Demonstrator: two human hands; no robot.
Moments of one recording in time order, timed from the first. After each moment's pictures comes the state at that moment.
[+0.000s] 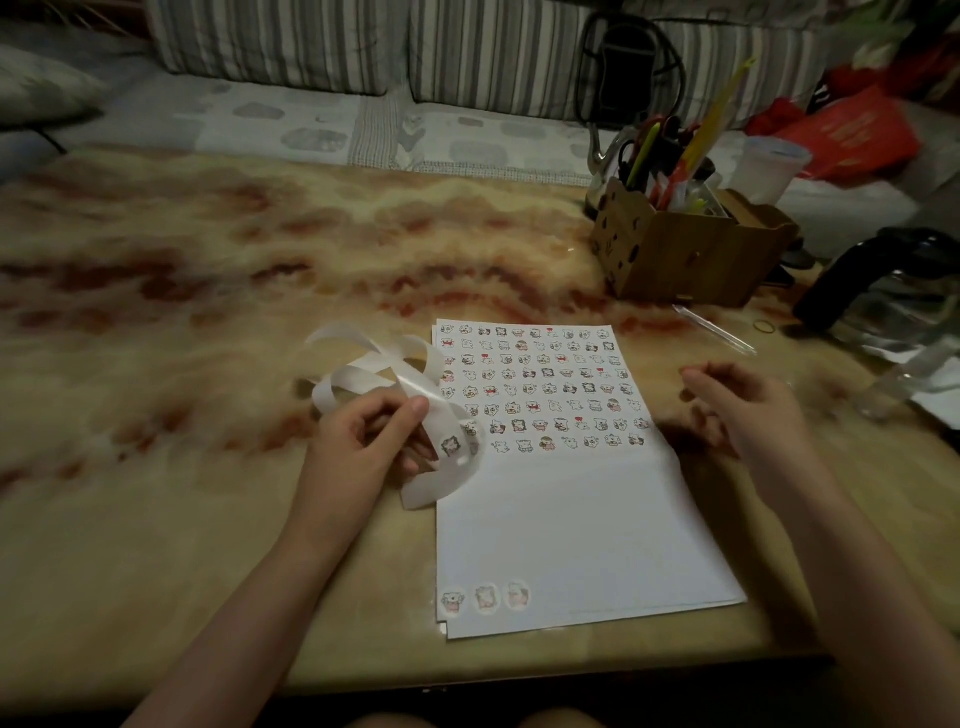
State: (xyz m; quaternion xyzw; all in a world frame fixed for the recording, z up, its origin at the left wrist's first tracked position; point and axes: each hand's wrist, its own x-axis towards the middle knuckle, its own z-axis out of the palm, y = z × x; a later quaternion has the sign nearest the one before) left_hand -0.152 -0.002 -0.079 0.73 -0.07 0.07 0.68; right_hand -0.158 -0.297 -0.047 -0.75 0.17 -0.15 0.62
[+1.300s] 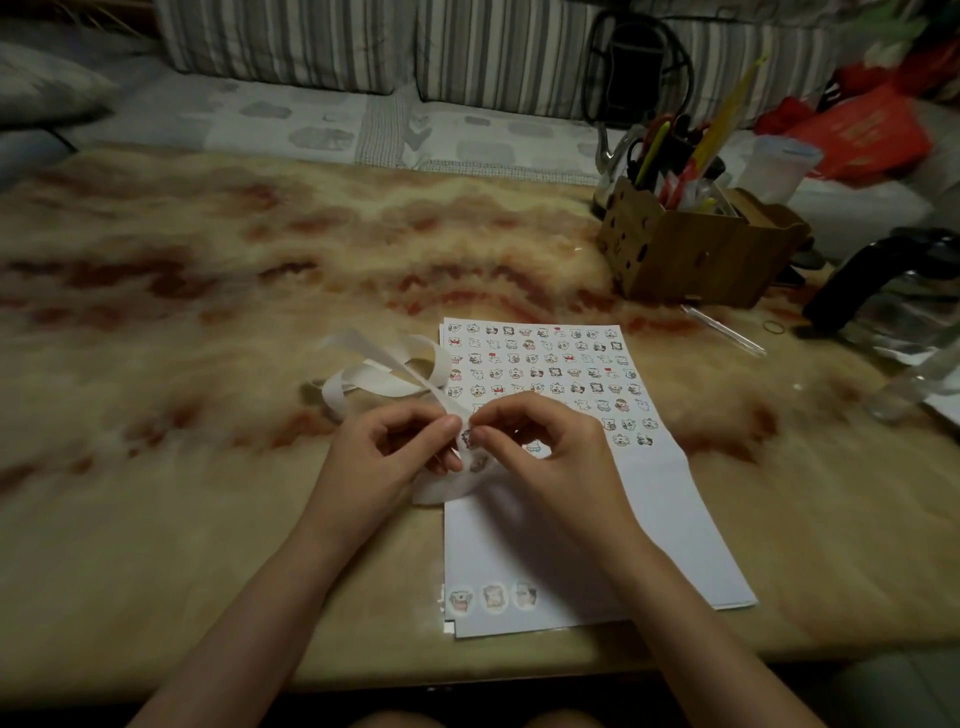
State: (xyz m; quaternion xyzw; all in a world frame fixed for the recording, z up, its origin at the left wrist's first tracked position) left_hand -0.156 -0.003 -0.076 0.70 -0.15 0.02 0.69; right_hand -0.174 -0.166 -0.068 -0.81 -0.13 -0.13 0.55
